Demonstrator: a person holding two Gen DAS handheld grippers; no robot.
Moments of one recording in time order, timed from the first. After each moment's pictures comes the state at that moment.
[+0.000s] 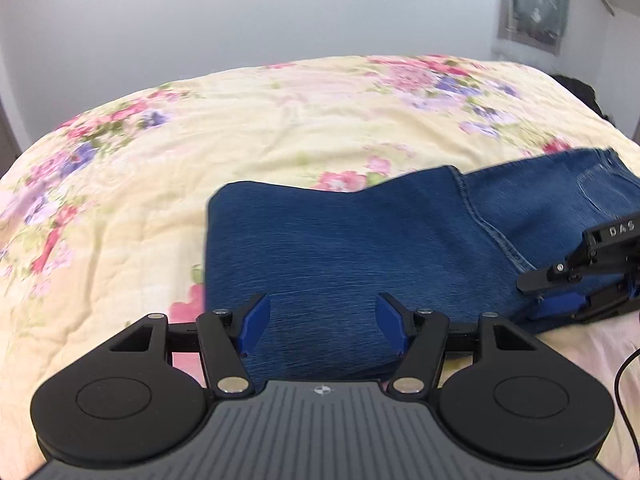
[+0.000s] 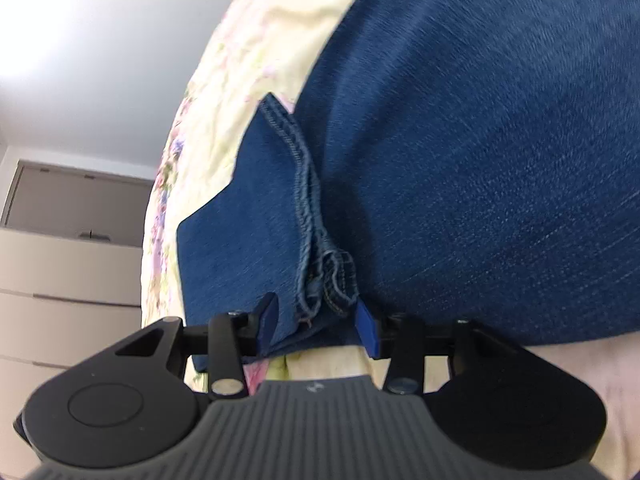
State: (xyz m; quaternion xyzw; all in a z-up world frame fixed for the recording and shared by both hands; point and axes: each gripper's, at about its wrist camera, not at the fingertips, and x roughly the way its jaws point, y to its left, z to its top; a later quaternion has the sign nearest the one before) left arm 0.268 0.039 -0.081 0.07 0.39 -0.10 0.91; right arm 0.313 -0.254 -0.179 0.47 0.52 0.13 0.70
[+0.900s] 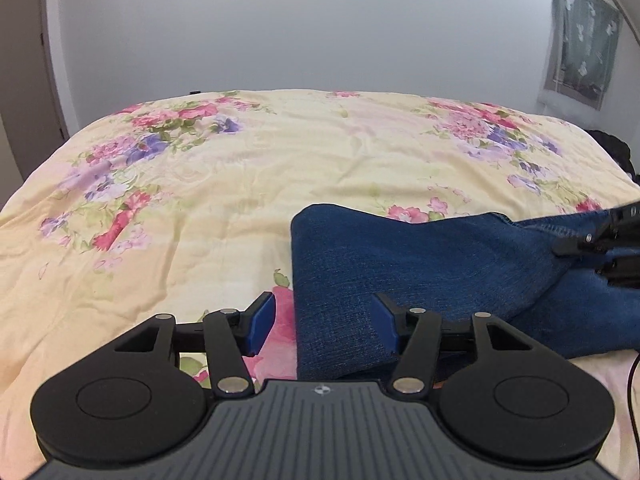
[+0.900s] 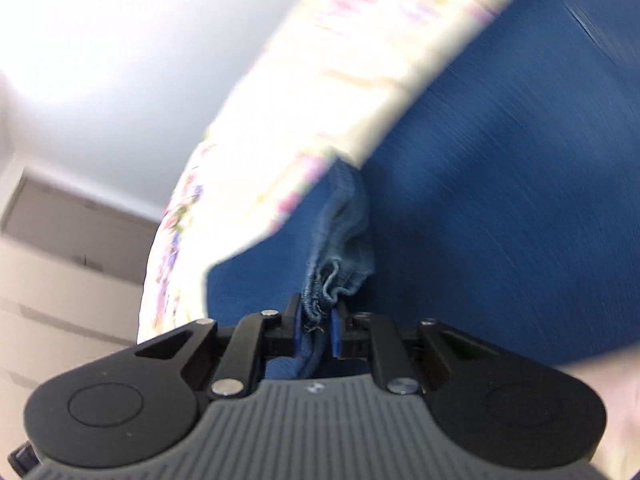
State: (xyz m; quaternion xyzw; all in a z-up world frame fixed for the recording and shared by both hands) left arm 0.247 0.095 -0.047 0.01 0.36 -0.04 0.93; right arm 0.315 -0.202 -0.086 0.41 0.44 0.12 0.79
